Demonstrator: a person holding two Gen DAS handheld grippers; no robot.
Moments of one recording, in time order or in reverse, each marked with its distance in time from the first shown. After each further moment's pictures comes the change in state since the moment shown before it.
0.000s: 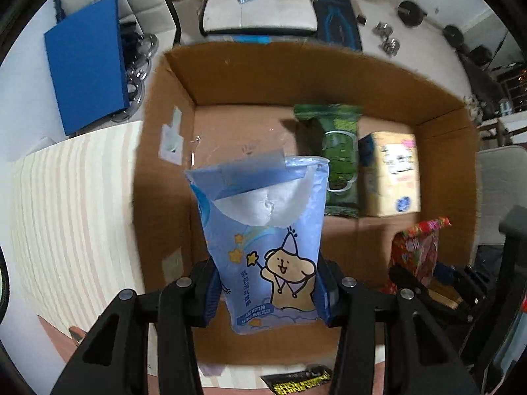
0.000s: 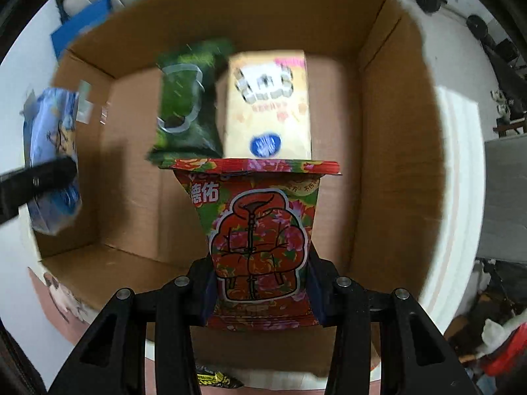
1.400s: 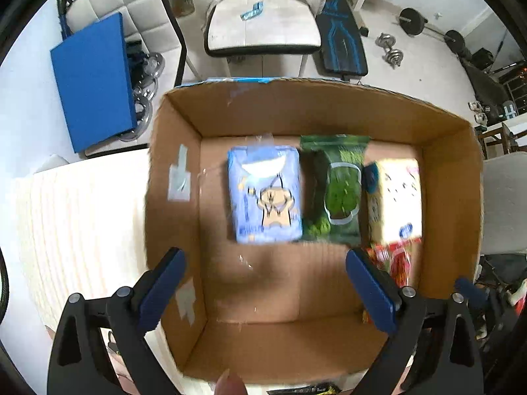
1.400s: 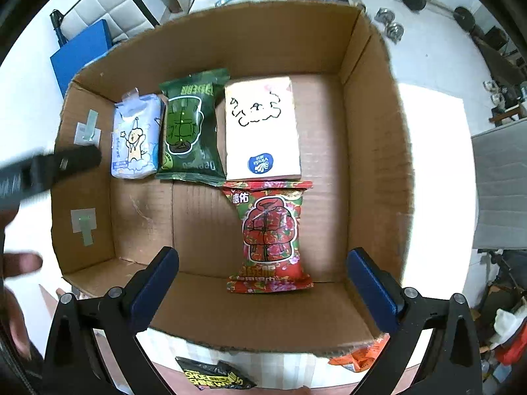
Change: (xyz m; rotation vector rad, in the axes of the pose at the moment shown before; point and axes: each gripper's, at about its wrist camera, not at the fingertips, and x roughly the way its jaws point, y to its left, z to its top) left arm -0.020 -0.003 0.001 0.013 -0.105 0.039; right arm -0.068 -0.003 0.019 0.052 -0.089 0.011
